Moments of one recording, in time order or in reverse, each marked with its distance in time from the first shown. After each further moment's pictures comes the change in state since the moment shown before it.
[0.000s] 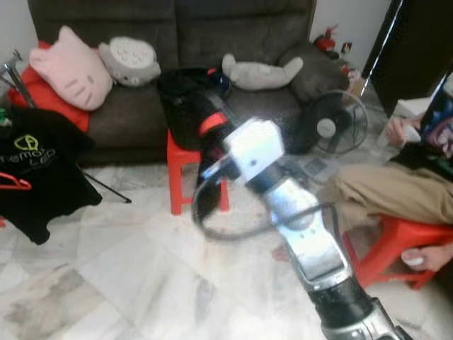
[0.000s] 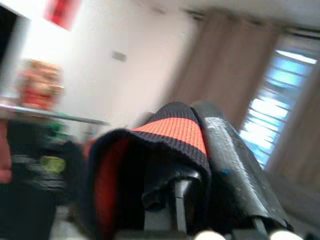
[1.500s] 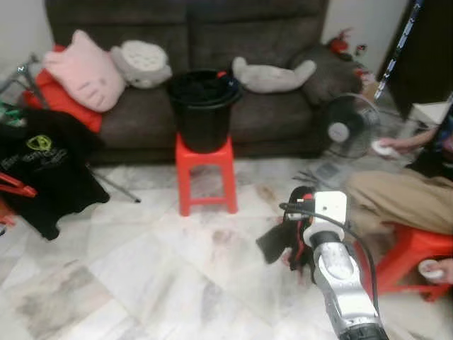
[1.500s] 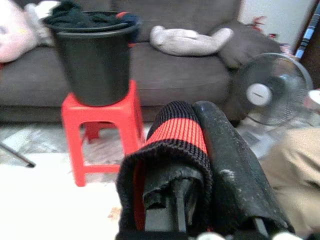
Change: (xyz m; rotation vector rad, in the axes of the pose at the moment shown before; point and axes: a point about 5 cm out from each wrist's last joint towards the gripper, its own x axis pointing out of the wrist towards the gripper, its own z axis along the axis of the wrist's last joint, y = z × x) left arm -0.001 -0.001 -0.002 -0.030 -0.015 0.016; right arm -0.157 -0.031 -0.140 0.213 0.742 -0.648
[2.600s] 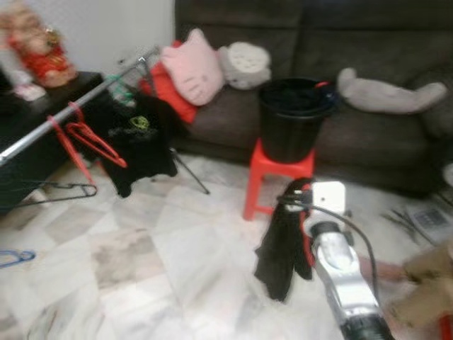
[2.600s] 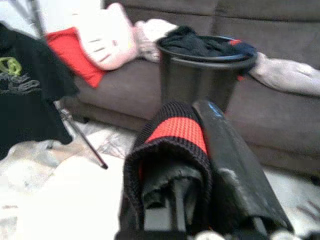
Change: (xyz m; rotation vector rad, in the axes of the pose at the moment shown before) left arm 0.001 0.000 0.002 0.007 -0.005 0.018; right arm 0.011 -0.007 0.012 -0.052 -0.026 -0.026
